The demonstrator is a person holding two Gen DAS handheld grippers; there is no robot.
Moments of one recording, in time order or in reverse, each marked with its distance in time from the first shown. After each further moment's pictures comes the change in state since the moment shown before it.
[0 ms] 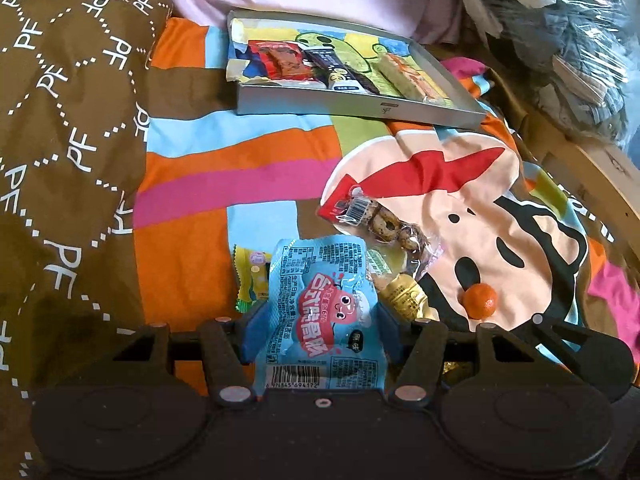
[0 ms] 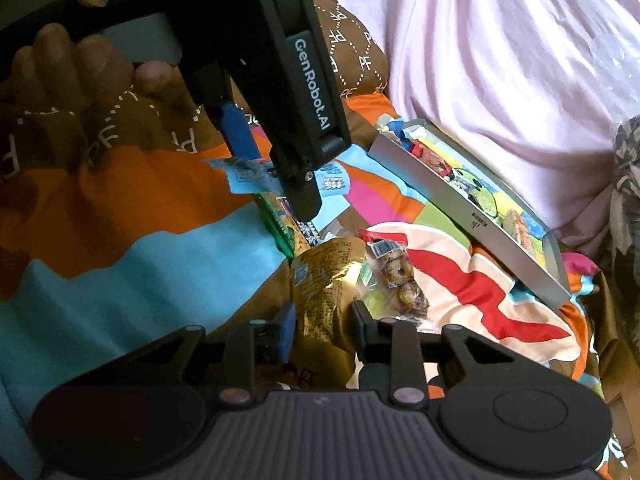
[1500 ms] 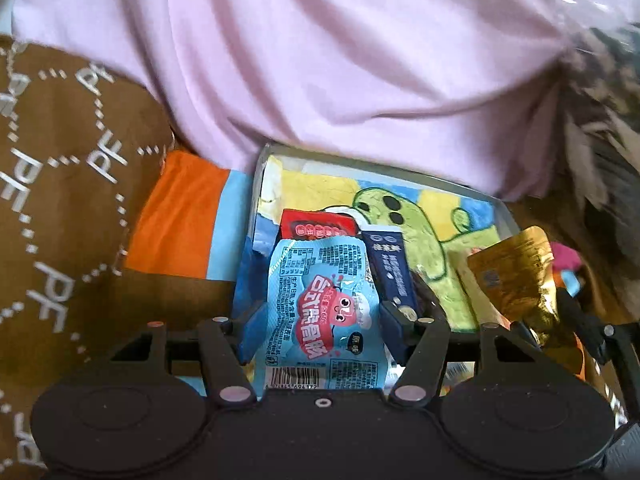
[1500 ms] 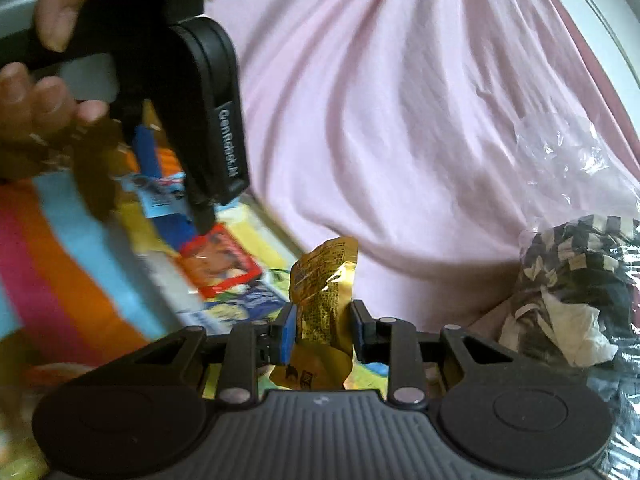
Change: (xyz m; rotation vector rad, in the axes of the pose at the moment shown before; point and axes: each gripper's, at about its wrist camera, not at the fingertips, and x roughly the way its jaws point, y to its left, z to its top) left arm 0.088 0.027 0.205 -0.199 -0.206 0.120; right arm 0.133 -0.150 0.082 -0.149 -0.201 -0.421
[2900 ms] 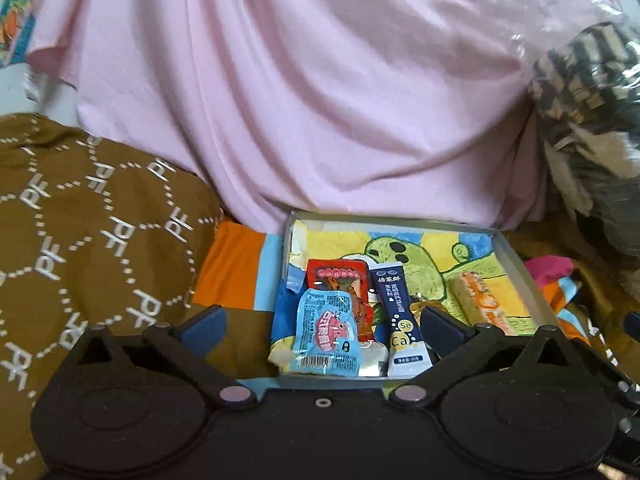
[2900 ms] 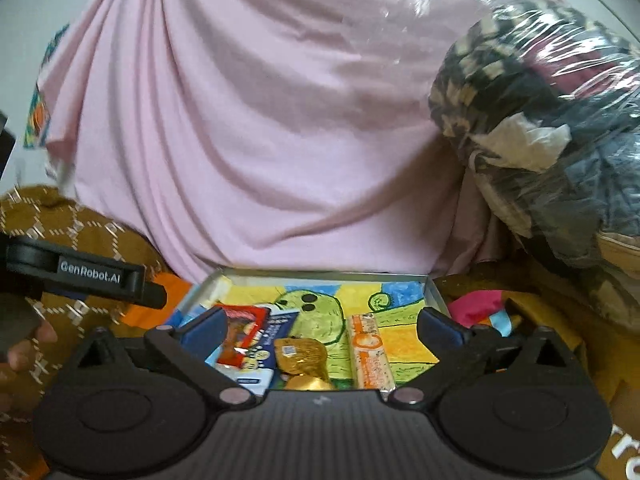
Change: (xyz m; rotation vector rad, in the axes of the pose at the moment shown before) left arm -0.102 -0.028 -0.040 0.116 -0.241 0.139; right arm -0.070 -0.105 -0.022 0.814 0.024 0.134
